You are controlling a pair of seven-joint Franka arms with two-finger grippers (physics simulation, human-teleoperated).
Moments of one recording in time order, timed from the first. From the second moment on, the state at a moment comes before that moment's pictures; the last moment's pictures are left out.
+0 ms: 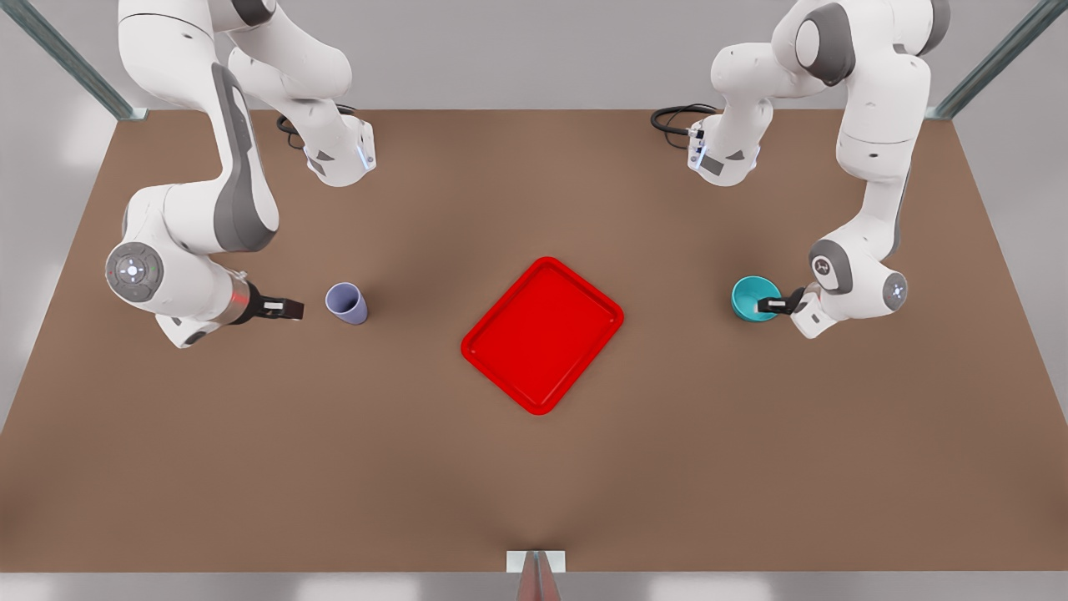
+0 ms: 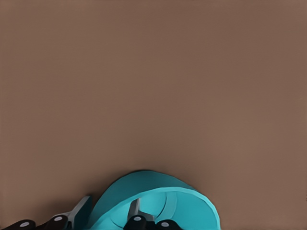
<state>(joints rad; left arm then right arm) -0.01 0.37 0.19 -2.30 -0.44 2.29 0.53 -0.03 0.19 0.14 -1.68 0.02 1.66 0.18</state>
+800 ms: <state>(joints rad) -0.26 0.45 -0.20 -1.90 -0.35 2.26 -0.32 -0.04 0.08 0.17 -1.99 0.01 1.84 0.24</state>
